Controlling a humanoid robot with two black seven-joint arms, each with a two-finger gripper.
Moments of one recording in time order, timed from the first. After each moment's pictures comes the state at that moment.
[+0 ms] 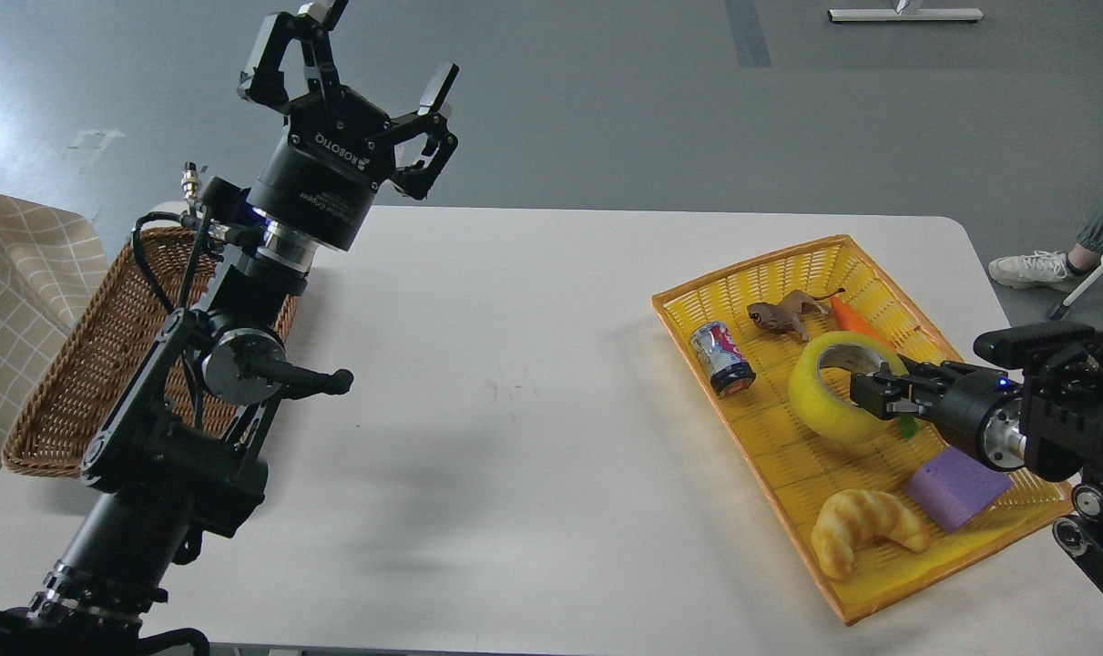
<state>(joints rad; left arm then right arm) -0.39 0.10 -1.38 -1.40 0.60 -0.43 -0.21 0.24 -0.60 1.08 1.43 -2.18 0.41 -0.04</state>
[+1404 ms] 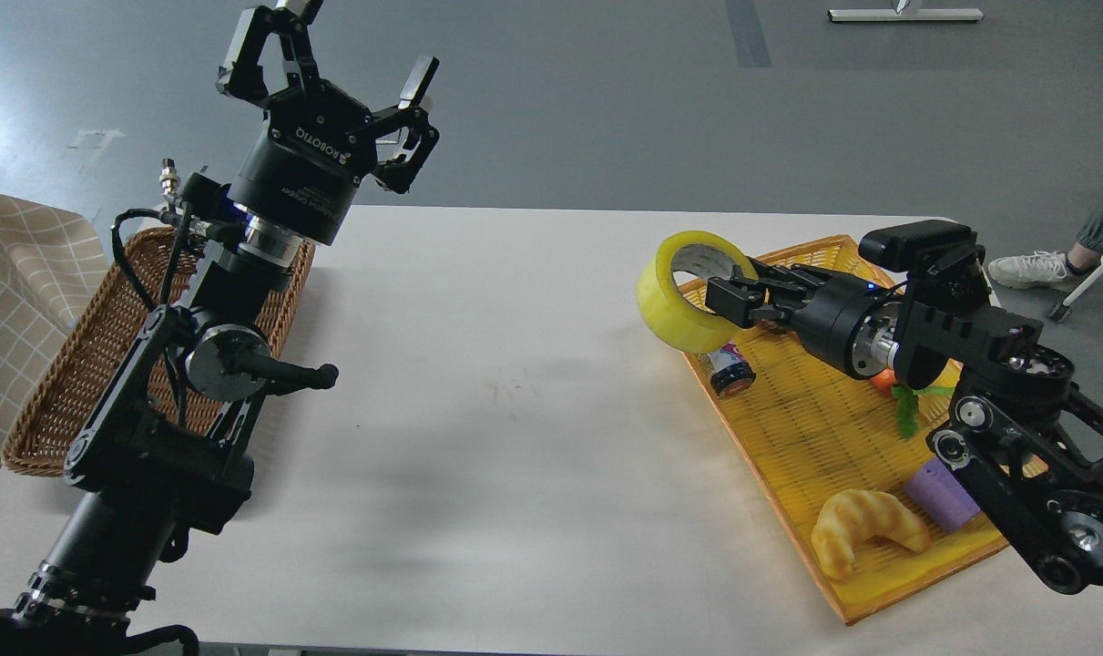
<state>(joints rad) -0.39 0.12 -1.40 -1.40 0.60 -0.43 -0.21 0.47 -0.36 0.99 1.48 -2.10 0.45 -0.04</state>
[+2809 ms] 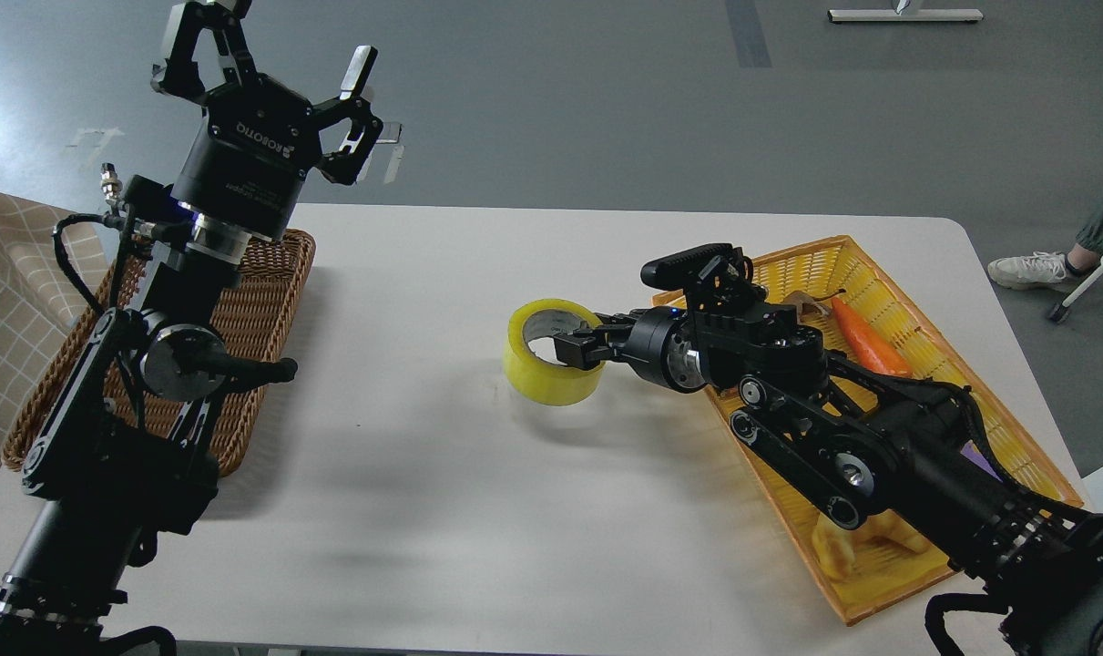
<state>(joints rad) -0.35 0.16 -1.48 -1.40 0.59 -0.44 -0.22 0.74 0.00 0.69 1.00 -2.11 0.43 -0.05</state>
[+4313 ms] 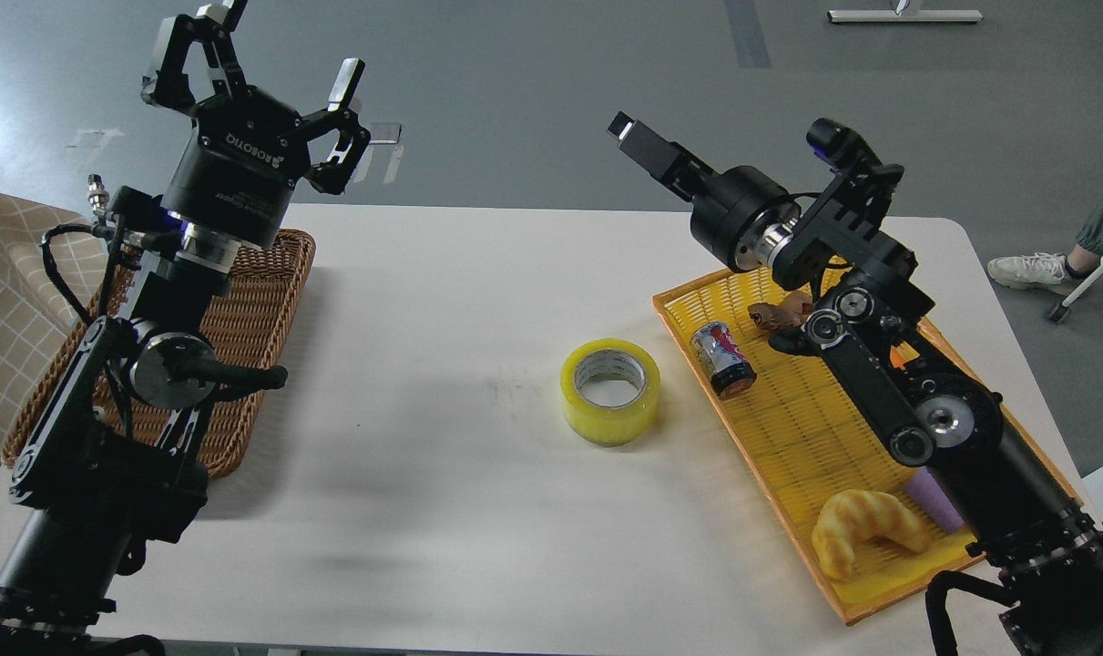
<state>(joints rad) -0.34 0.18 -1.49 -1.41 0.59 -0.43 -0.22 0.68 0.00 1.13 1.22 -1.71 0.23 -0.06</state>
